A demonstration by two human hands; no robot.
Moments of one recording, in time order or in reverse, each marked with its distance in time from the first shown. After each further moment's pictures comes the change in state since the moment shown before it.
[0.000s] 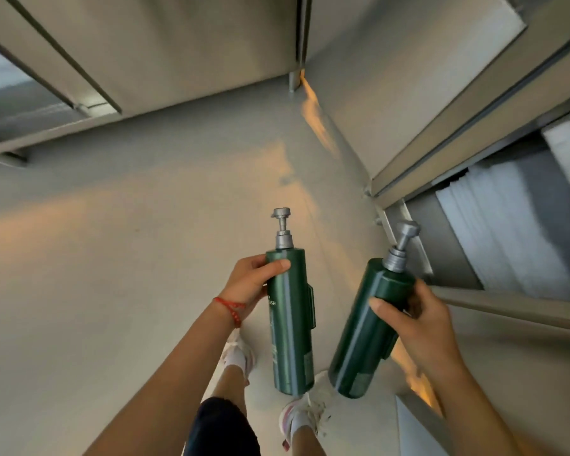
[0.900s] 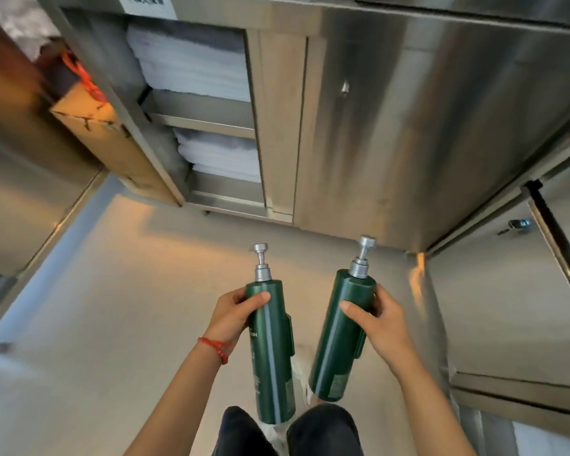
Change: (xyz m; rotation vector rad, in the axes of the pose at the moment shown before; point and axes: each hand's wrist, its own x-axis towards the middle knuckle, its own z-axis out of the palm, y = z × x) left_hand -0.212 0.239 -0.234 -0.288 0.539 0.315; right_hand -0.013 -0.323 0.293 -0.207 -0.504 -0.327
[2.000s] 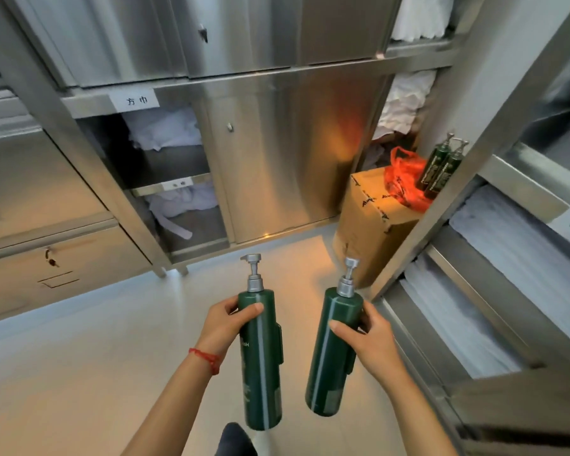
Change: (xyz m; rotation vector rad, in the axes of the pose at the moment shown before) left_hand -0.050 0.118 -0.382 -0.312 0.839 0.245; right_hand 0.120 -0.191 0.464 -0.311 -0.916 -0.244
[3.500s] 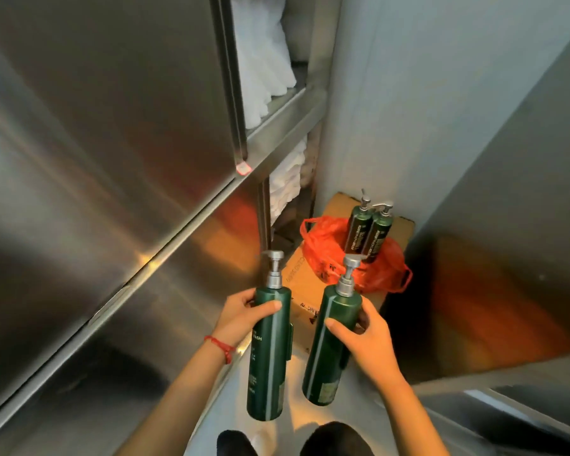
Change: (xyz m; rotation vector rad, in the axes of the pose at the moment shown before) left_hand 0.592 0.246 0.231 0.324 -0.686 0.031; right_hand 0.494 -0.091 -0.115 0.151 0.716 0.030
